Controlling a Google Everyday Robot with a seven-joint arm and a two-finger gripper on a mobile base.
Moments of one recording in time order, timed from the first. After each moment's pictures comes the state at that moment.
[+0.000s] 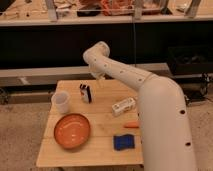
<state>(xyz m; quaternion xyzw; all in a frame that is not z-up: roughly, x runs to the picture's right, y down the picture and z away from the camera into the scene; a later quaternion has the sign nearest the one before) -0.044 -0.054 0.901 -0.19 -0.08 -0.25 0.95</state>
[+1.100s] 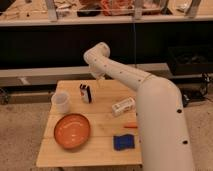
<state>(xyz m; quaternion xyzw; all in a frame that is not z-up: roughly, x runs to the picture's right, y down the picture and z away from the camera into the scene) -0.047 -0.056 0.910 -0.18 -0.09 -0.26 0.95</state>
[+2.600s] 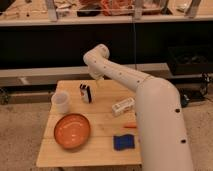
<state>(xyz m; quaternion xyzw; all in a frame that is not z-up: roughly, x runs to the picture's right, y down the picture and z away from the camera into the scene) -0.055 -0.052 0.920 -0.17 -0.10 -0.28 0.94</state>
